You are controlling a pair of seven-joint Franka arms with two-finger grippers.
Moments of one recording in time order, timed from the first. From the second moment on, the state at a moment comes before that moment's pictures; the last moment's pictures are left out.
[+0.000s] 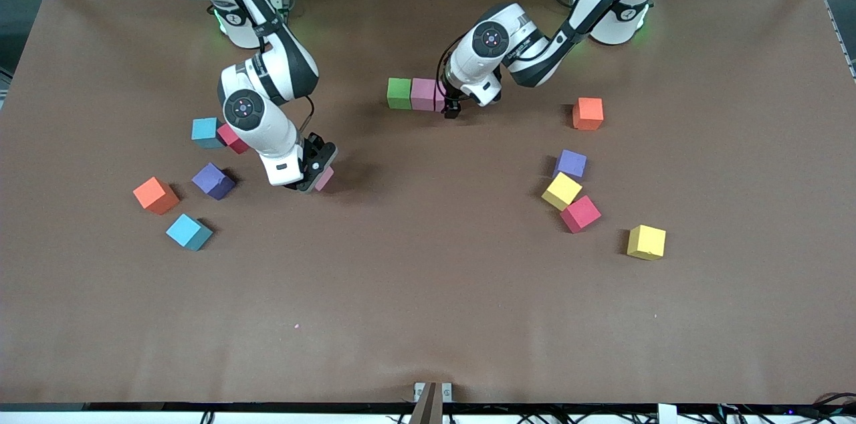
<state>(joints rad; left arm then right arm) -0.28 0.47 -0.71 -2.25 -0.08 2.66 -2.47 0.36 0.30 0.07 -2.25 0.07 2.52 -0.63</state>
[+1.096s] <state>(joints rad) -0.10 0.43 -0.69 -1.96 0.10 2.18 -2.04 0.46 0.32 0.10 -2.18 0.07 2.53 -0.52</state>
